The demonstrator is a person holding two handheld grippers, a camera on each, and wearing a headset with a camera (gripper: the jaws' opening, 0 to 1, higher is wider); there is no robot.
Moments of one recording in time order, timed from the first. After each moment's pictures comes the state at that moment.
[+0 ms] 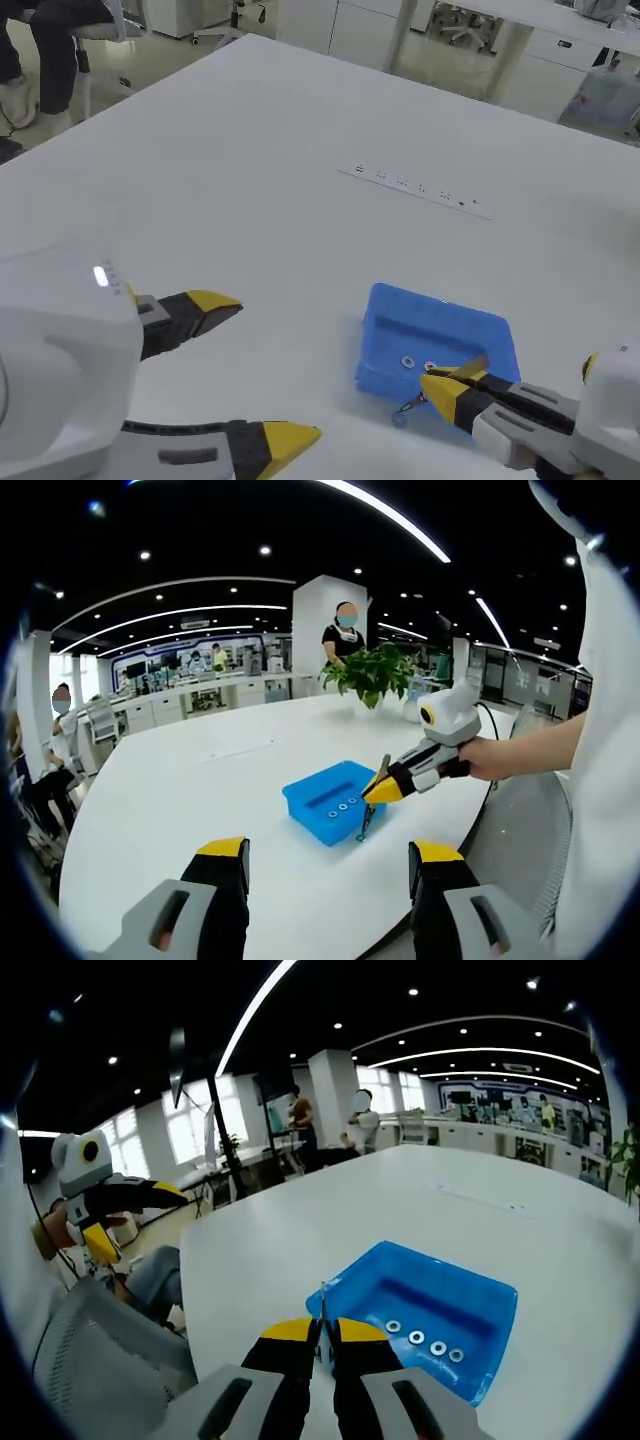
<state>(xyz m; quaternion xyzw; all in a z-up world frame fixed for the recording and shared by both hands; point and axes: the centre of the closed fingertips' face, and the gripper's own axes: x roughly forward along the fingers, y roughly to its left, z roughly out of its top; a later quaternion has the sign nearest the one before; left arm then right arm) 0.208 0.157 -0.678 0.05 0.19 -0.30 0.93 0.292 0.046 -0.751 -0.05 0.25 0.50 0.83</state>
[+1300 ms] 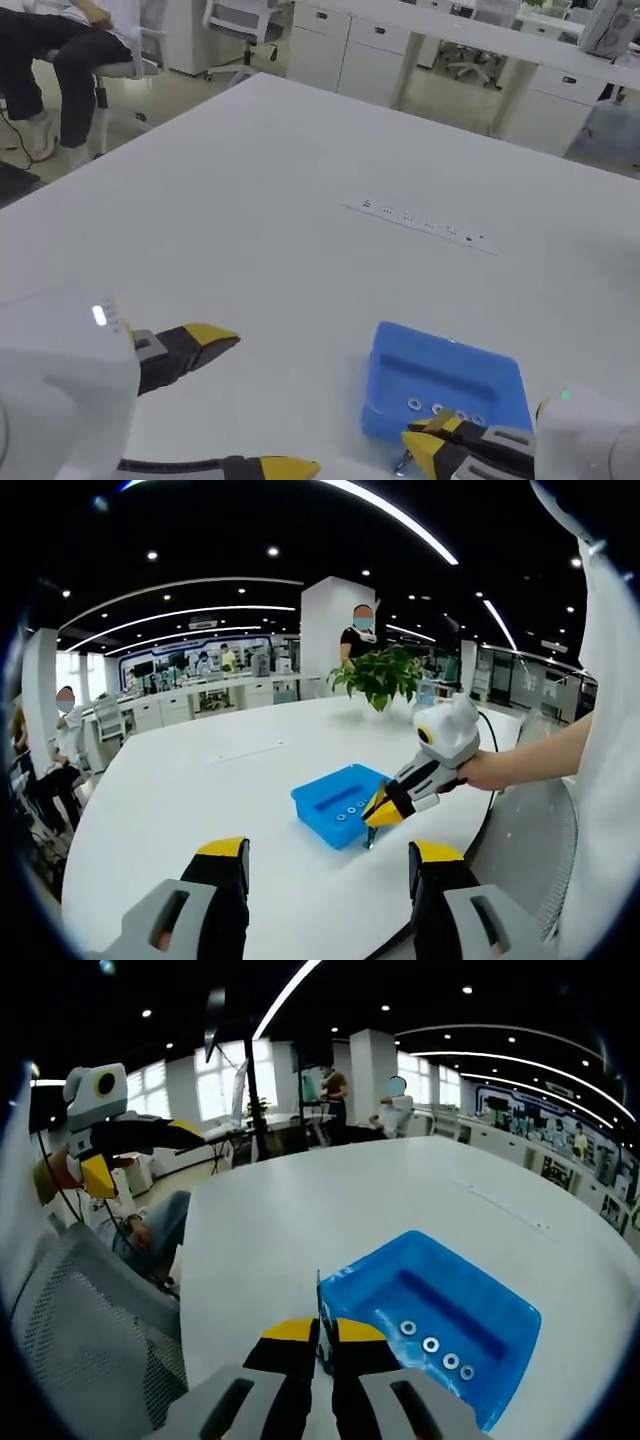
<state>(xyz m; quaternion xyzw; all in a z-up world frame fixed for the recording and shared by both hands) 0.212 0.160 -0.672 0.05 0.19 -0.28 0.94 0.285 0.062 -0.771 -0.13 0.25 0.54 0.79</state>
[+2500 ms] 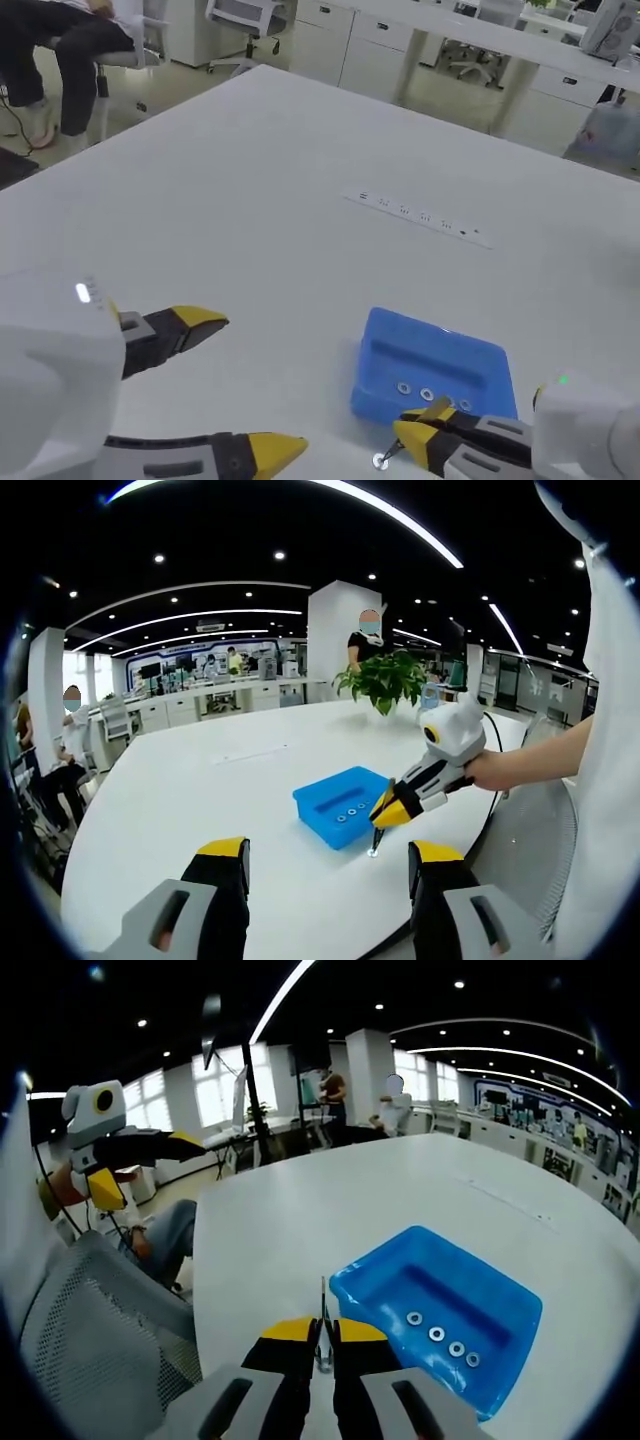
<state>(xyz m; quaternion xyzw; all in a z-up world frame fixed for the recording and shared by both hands) 0.206 0.160 -0.674 0.04 0.18 -0.27 0.95 0.274 0.056 -0.766 -0.11 0.26 0.54 0.79</state>
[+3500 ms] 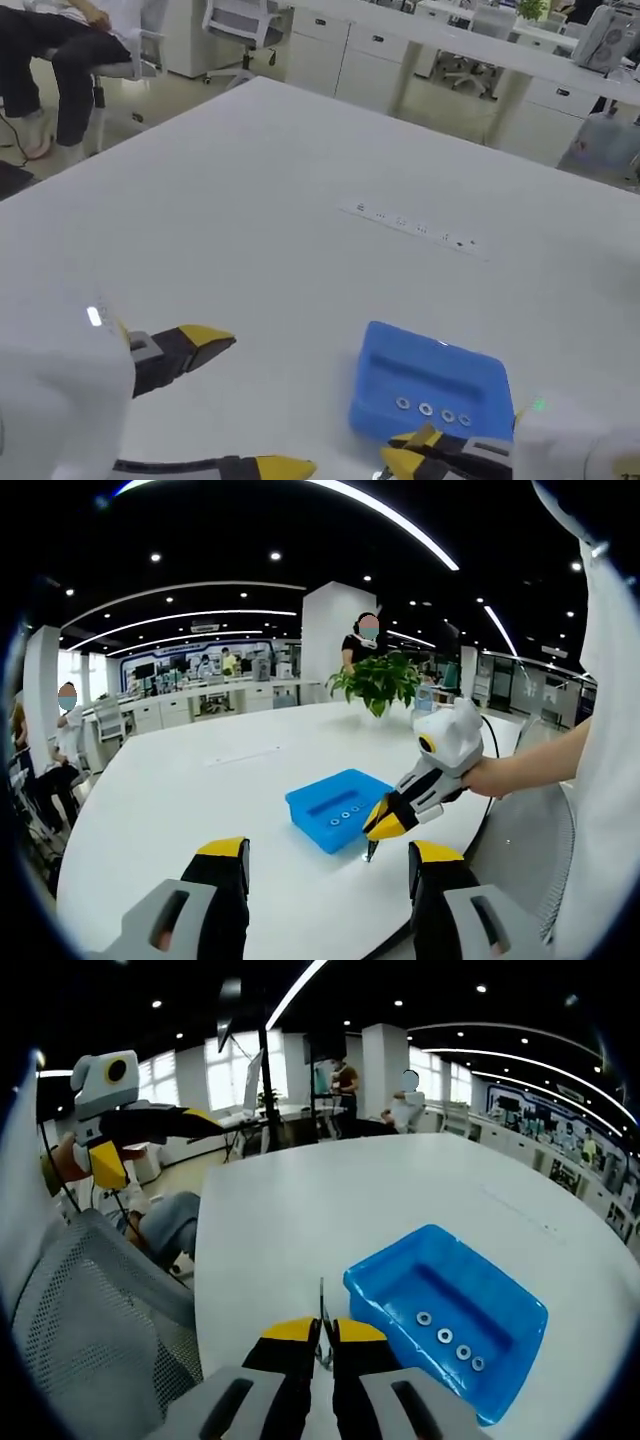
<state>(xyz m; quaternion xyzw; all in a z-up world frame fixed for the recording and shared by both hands) 0.209 0.152 -0.672 0.04 0.18 -0.28 0.94 0.266 0.062 -0.773 -0.14 0.26 0.55 0.78</state>
